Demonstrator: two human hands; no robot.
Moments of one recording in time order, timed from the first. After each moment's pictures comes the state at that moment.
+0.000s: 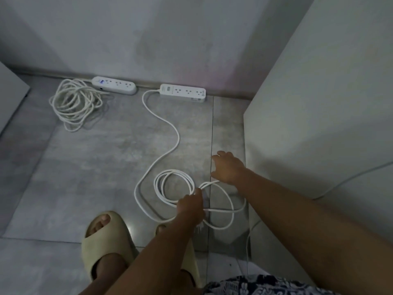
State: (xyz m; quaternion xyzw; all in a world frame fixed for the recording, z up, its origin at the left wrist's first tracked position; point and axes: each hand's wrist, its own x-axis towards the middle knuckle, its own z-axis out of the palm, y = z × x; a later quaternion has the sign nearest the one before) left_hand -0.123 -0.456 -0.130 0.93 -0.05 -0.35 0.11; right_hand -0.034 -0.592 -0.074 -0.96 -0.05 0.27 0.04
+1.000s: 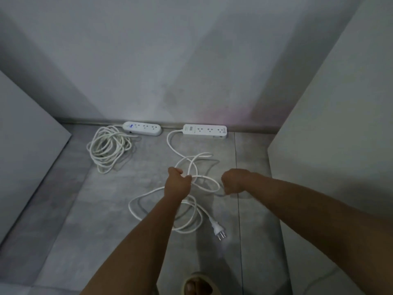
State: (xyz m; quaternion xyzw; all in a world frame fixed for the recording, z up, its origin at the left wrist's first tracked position) left_hand 0.030 -0.368 -0.047 0.85 0.24 -0.13 0.46; right_hand 0.067 -0.554 -0.059 -0.92 -0.16 0.36 -0.01
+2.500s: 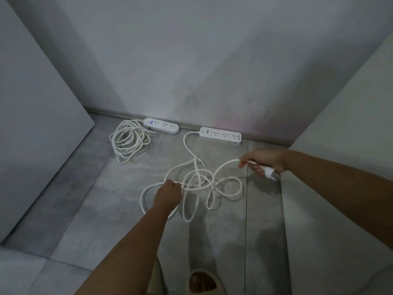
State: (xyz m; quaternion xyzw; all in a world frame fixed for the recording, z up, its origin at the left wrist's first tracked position) left_hand -0.013 -0.296 -0.040 0.88 0.24 -0.18 0.37; right_hand 0.100 -0.581 0.017 -0.76 0.12 0.46 0.45
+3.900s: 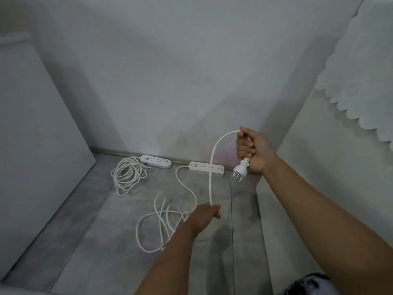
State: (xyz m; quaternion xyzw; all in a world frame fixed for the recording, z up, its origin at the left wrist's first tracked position) left_hand -0.051 -0.376 0.061 0.79 0.03 -0.27 0.54; right_hand 0.053 -0.542 0.206 -0.40 0.08 0.21 0.89
